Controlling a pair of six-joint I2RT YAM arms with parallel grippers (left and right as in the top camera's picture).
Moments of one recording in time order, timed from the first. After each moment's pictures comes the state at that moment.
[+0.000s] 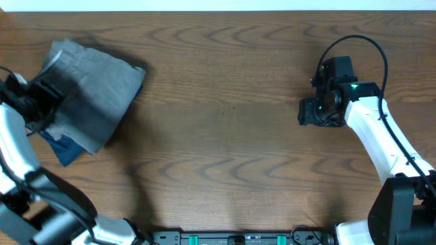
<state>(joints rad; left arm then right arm) 0.68 1.74 1.44 -0.90 0.35 -0.33 0.10 1.62 1.17 -0.89 -0.07 0.17</state>
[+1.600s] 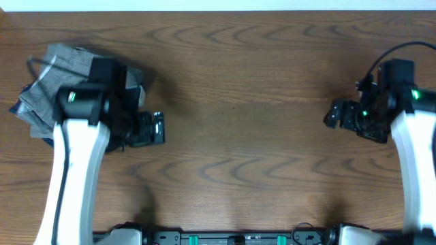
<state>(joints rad) -0.06 1.33 1.39 -1.47 0.14 -0.14 -0.15 1.36 1.21 -1.15 -0.17 0.16</state>
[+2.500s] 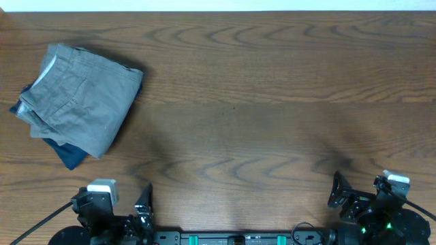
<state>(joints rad) -0.06 0.18 0.91 -1.24 0.12 -0.15 -0.14 0.12 0.70 -1.12 -0.06 0.18</state>
